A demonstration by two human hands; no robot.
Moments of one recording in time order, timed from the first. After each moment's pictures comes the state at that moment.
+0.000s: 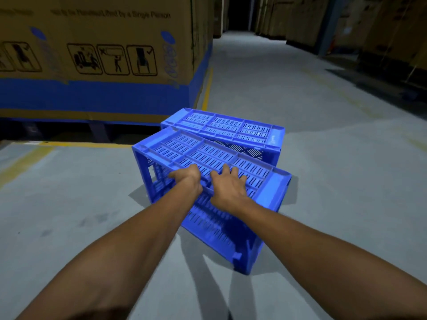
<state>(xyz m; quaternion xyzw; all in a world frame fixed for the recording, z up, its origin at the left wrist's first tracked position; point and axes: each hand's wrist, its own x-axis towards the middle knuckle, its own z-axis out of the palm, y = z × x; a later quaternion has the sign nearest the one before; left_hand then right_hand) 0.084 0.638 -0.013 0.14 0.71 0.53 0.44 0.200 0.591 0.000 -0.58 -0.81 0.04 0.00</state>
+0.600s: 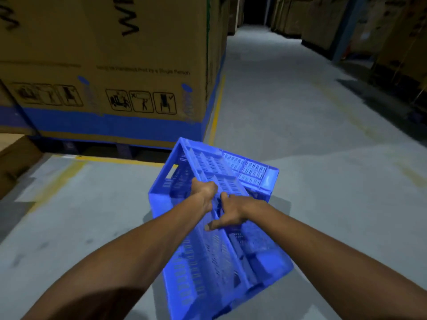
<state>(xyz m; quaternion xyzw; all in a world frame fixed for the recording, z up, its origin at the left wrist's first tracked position) 0.109 0.587 0.193 0.19 0.69 0.55 0.44 0.220 0.562 0.235 -0.49 -0.82 0.19 -0.20</state>
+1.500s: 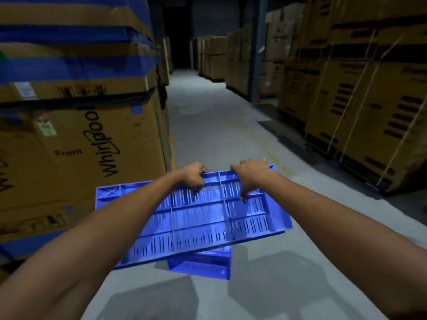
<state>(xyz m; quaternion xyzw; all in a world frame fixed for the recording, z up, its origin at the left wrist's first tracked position) 0.115 0.552 0.873 0.83 0.51 0.03 0.24 0.310 0.513 0.877 -0.64 -0.75 -0.05 -0.13</state>
